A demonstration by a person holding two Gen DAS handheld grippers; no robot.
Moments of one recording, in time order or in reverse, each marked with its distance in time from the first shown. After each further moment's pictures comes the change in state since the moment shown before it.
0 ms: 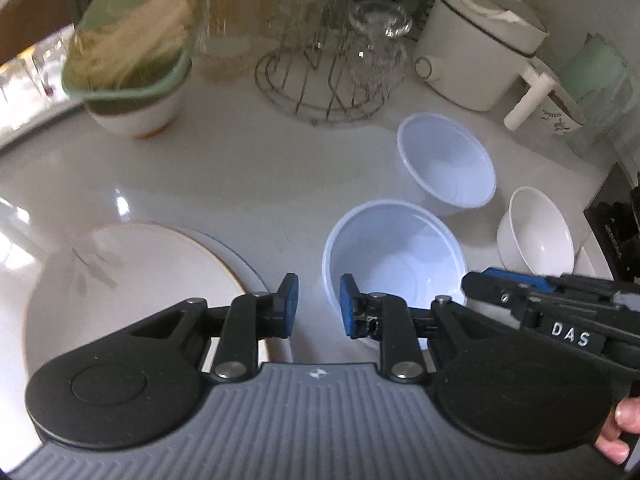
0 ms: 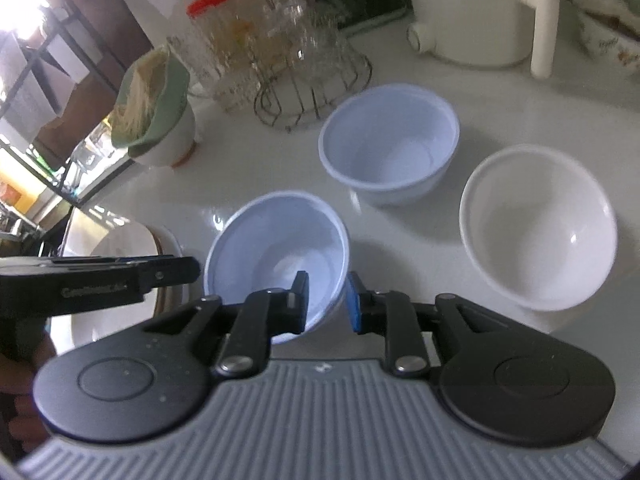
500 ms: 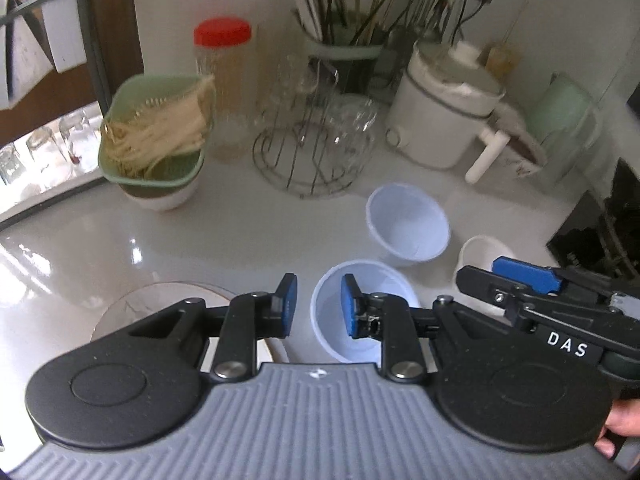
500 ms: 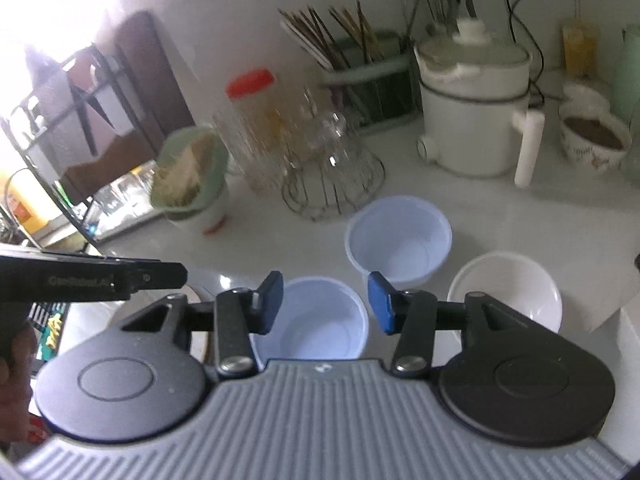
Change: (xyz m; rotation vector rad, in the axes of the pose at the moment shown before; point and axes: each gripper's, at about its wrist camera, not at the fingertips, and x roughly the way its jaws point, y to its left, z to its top) left arm -0.096 -0.006 0.020 0.021 -0.144 -0.038; right arm -0.071 0.039 0.017 -0.086 -0.216 -0.027
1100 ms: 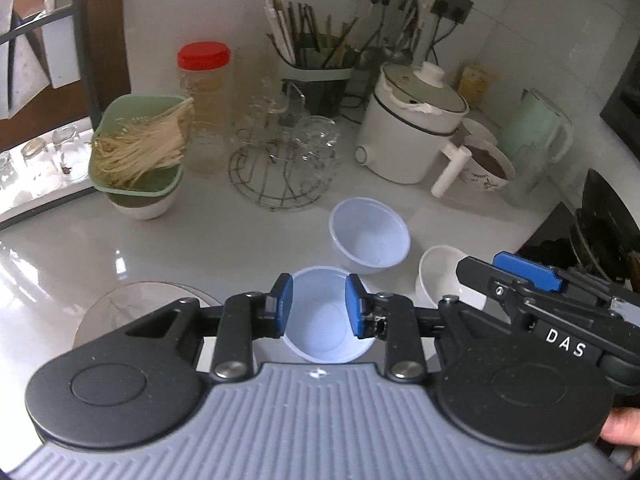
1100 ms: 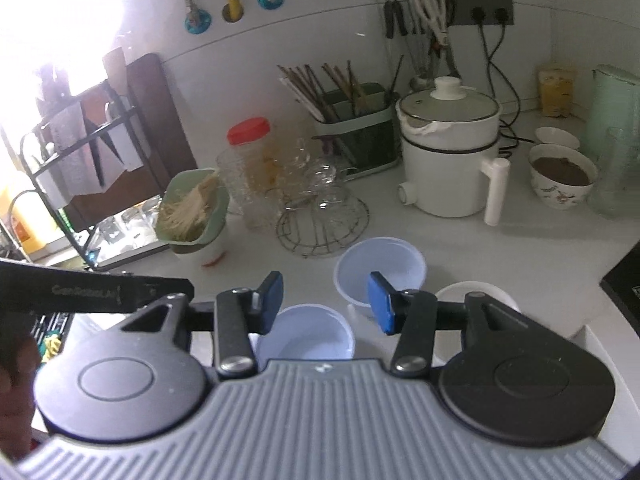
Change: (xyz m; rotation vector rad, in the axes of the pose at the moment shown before) left arm -0.028 -0.028 -0.015 0.009 -0.051 -0.049; right arm -0.050 0.002 -0.007 -0.010 -0.129 -0.062
